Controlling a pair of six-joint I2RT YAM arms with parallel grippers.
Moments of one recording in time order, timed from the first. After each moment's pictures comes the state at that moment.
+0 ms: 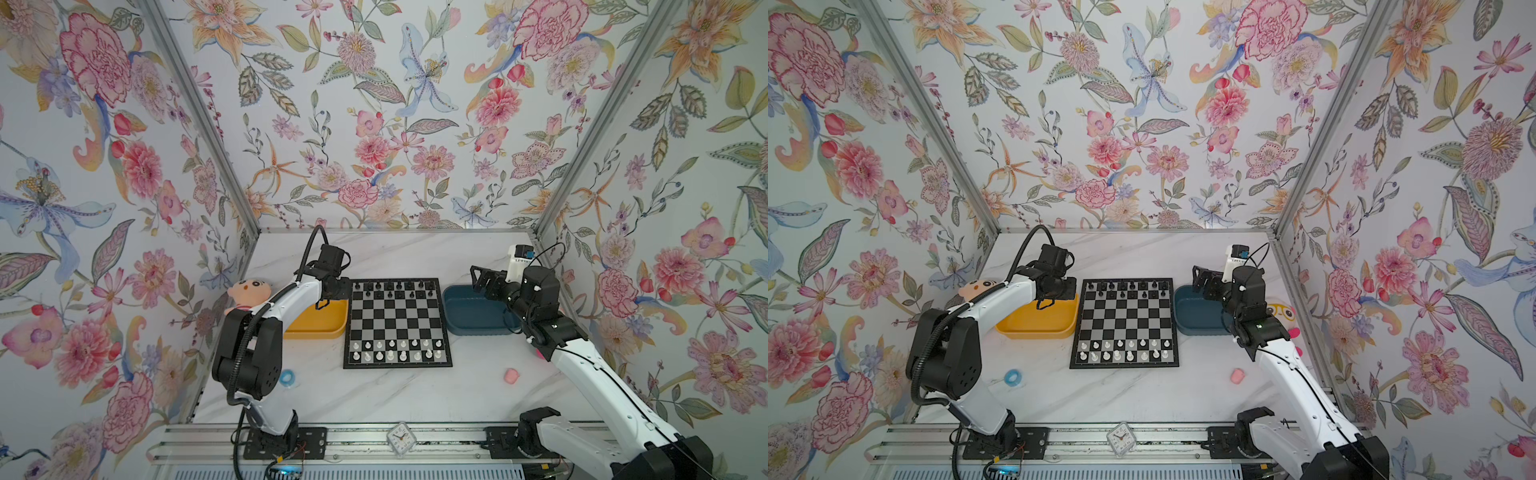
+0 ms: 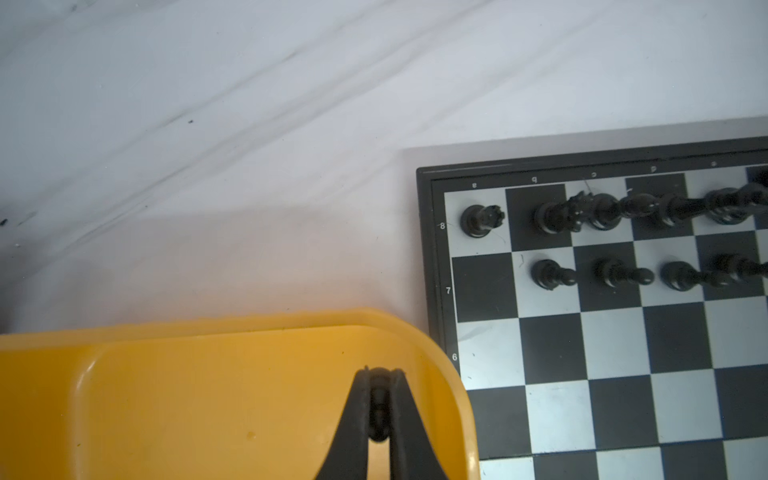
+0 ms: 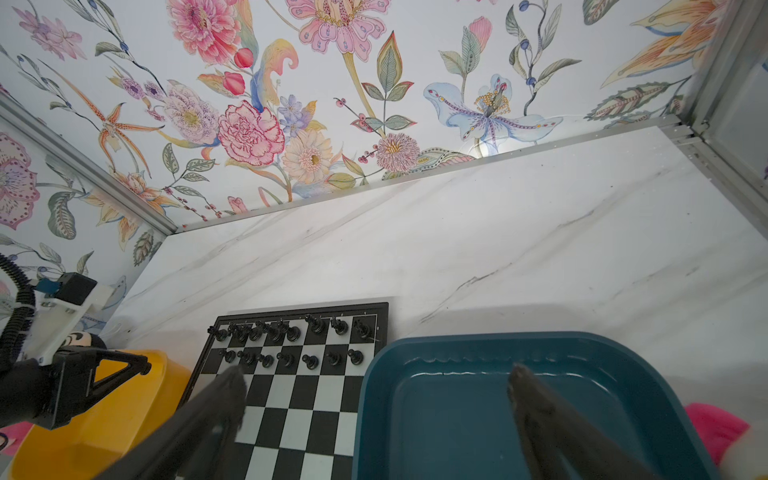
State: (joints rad) left arm -0.31 1.70 1.21 -0.56 -0.11 -0.19; right arm 0.27 1.02 0.80 -0.12 -0.03 0.38
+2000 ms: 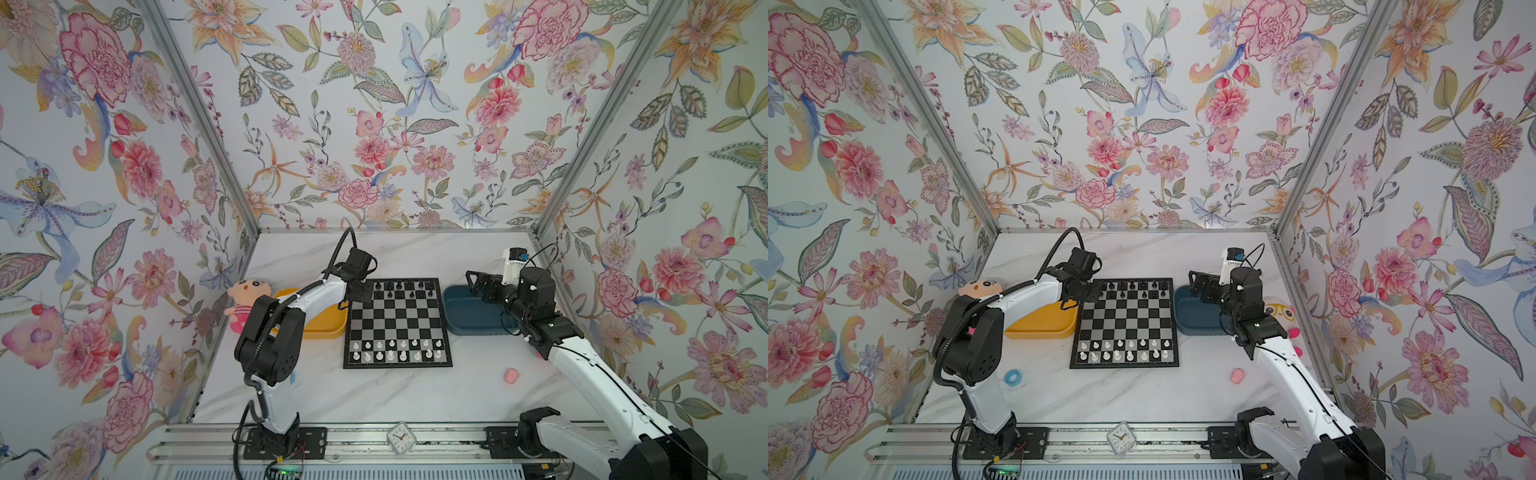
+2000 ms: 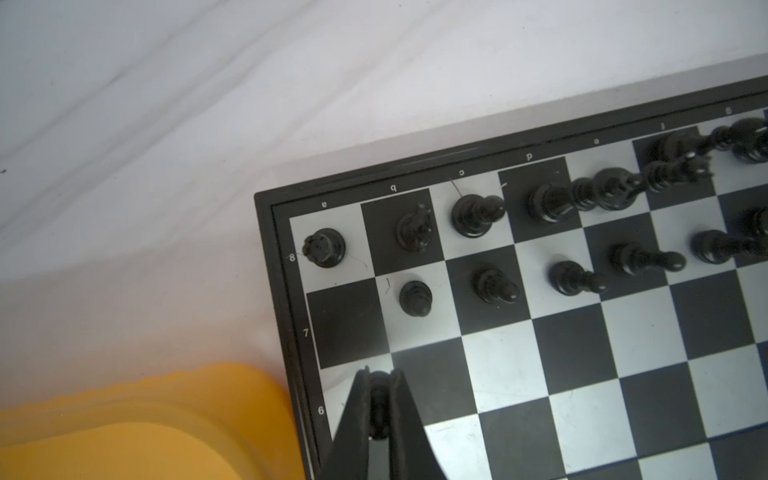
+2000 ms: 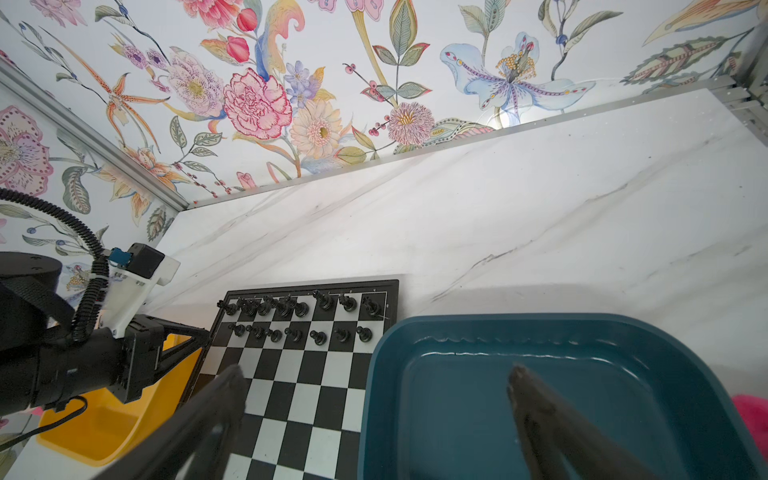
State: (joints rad) left arm -0.45 1.85 1.29 -0.50 -0.11 -0.22; right arm 0.26 1.05 0.78 -0.12 -0.10 0.38
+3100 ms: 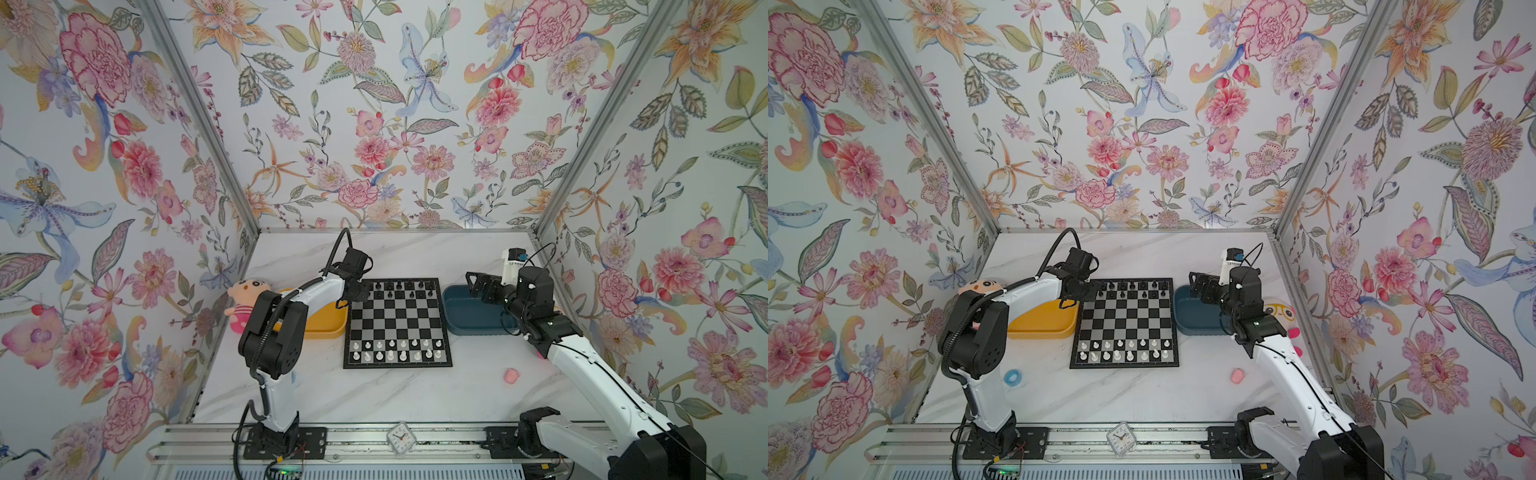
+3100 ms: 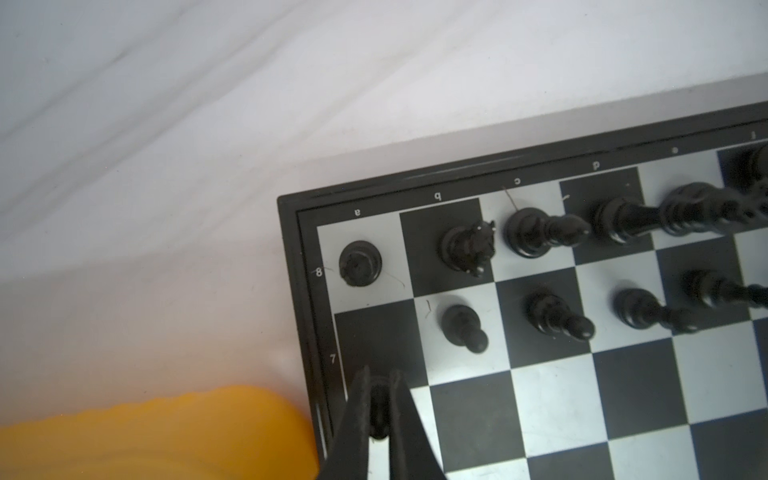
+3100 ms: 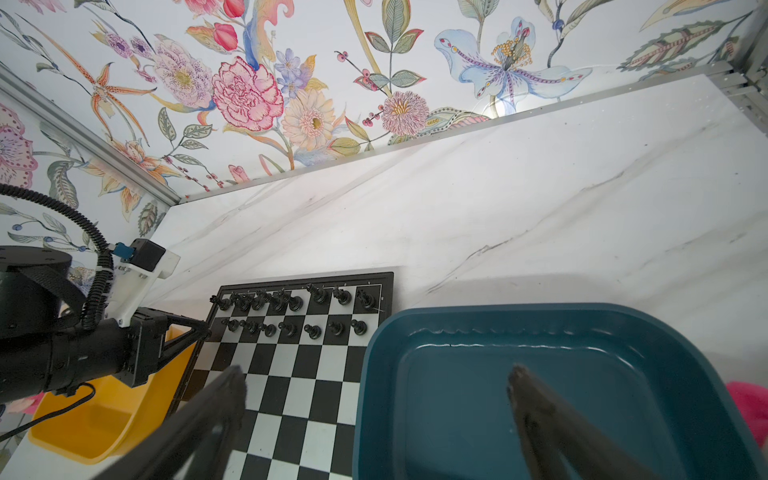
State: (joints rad) left arm -0.41 1.89 1.30 -0.48 -0.10 -0.21; right arm 0.25 1.06 0.79 -0.14 -0.09 0.38
